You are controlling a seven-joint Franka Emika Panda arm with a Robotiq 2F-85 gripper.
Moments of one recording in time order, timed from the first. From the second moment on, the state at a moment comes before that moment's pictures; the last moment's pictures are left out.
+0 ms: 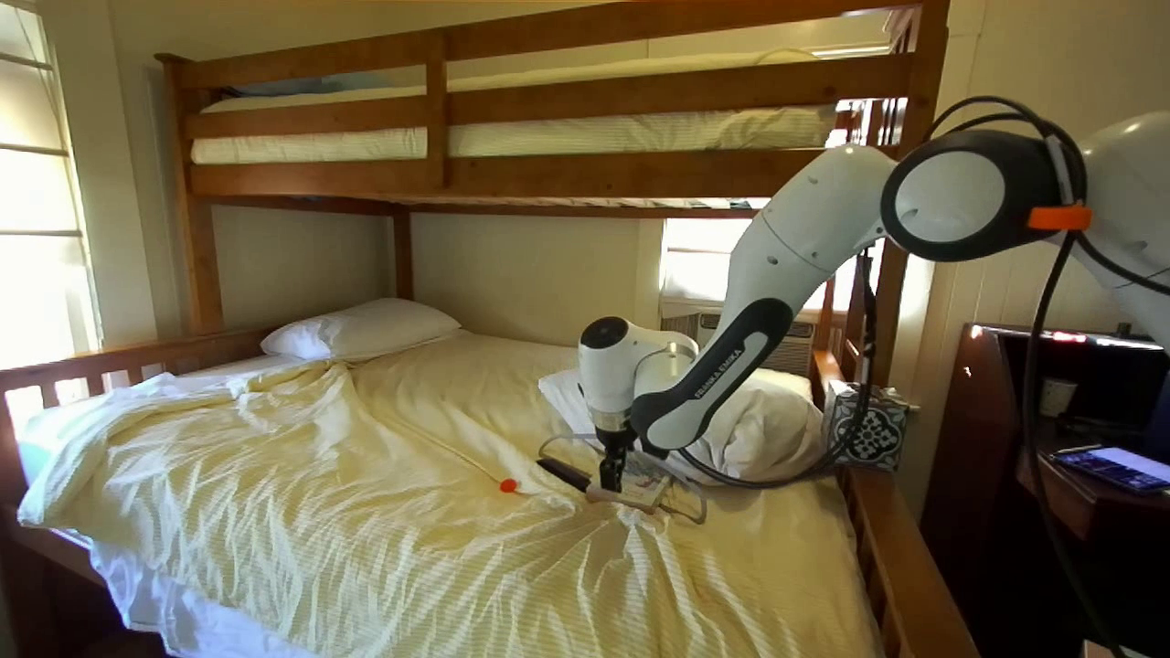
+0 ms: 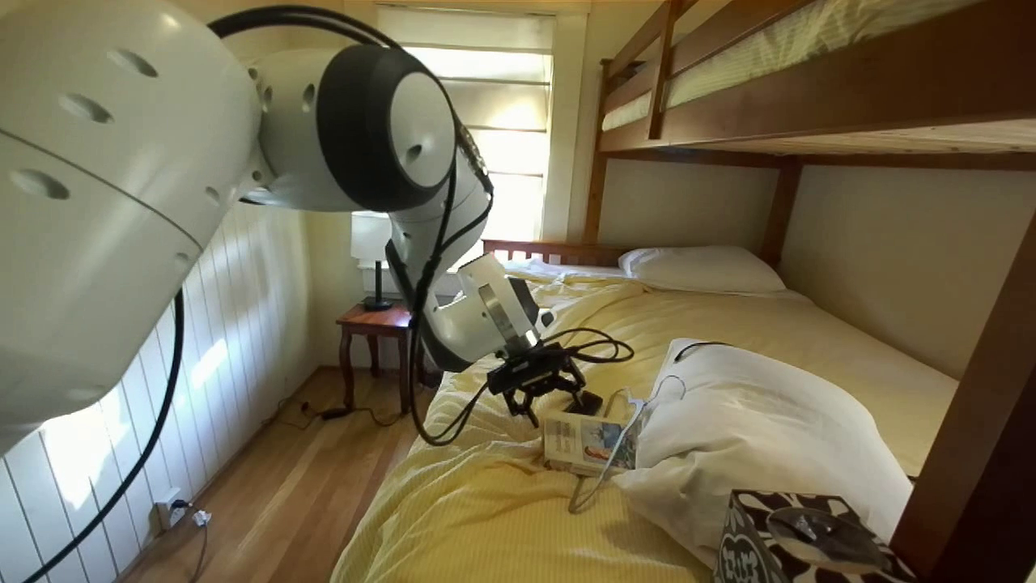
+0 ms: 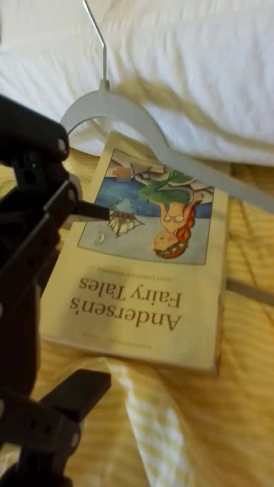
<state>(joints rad) 0.10 0.71 -0.10 -1.69 -0.79 2.52 0.22</state>
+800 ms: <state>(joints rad) 0.10 0.64 -0.09 -1.84 -0.79 2.46 0.20</state>
